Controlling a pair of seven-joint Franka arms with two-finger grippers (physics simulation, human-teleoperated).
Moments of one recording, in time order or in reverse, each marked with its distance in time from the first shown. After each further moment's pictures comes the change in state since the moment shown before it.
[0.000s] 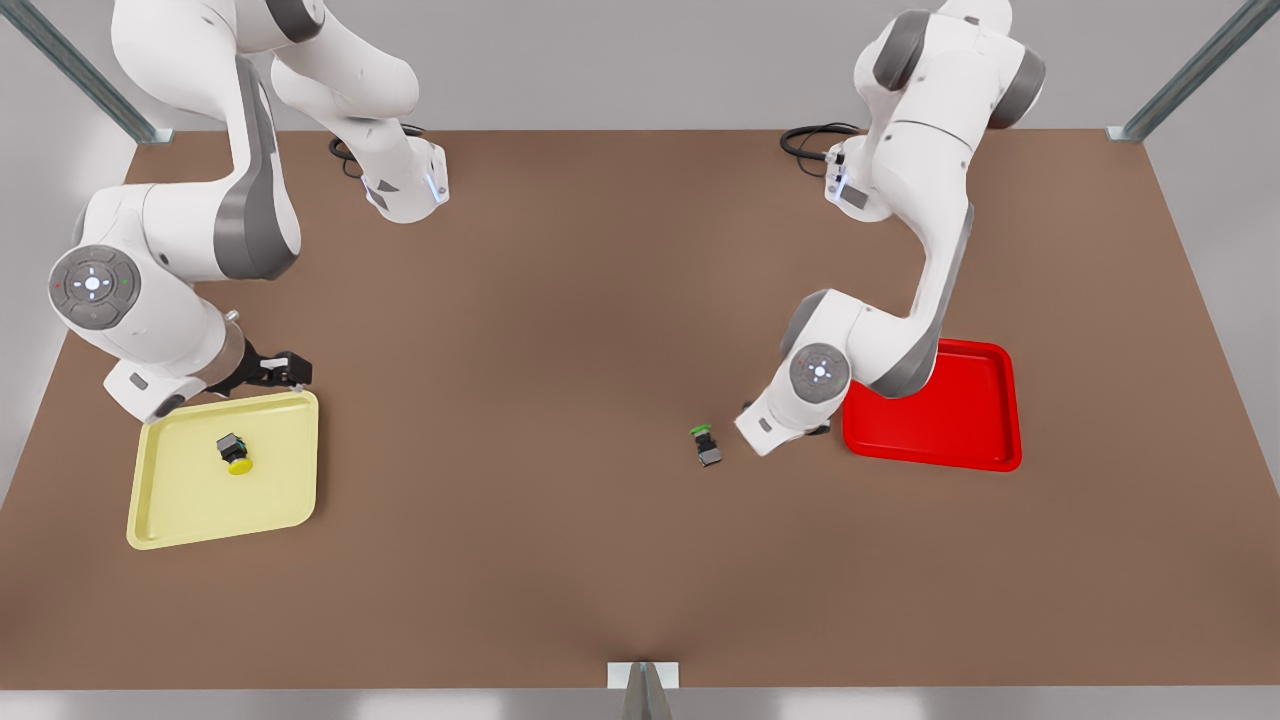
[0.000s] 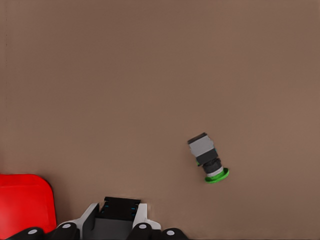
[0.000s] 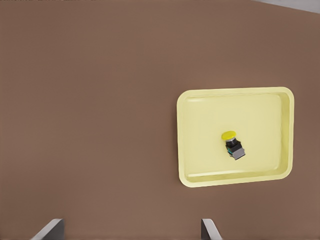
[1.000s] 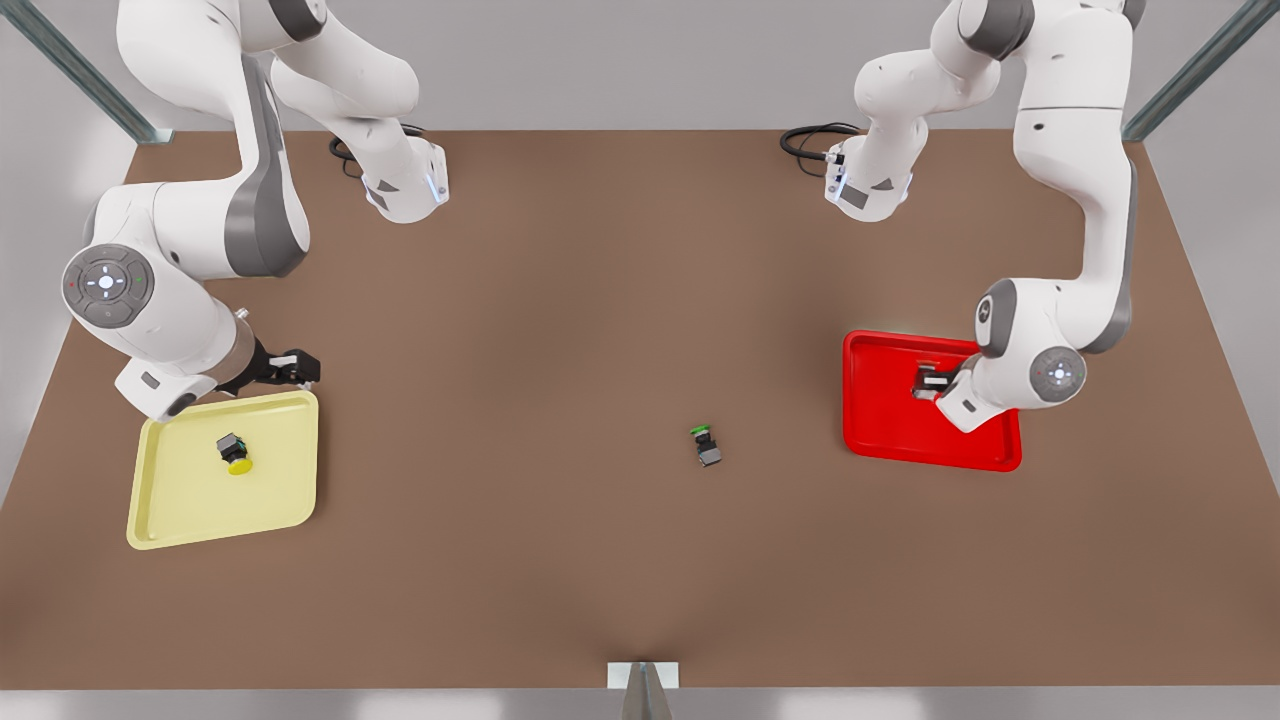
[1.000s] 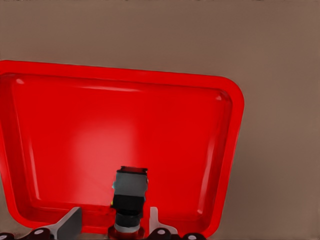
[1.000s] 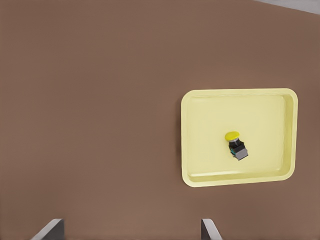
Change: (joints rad) left arm 0.505 -0.253 -0.063 -0.473 0.006 0.025 0.280; right arm 0.015 -0.001 0.002 -0.002 0.000 -0.005 0.000
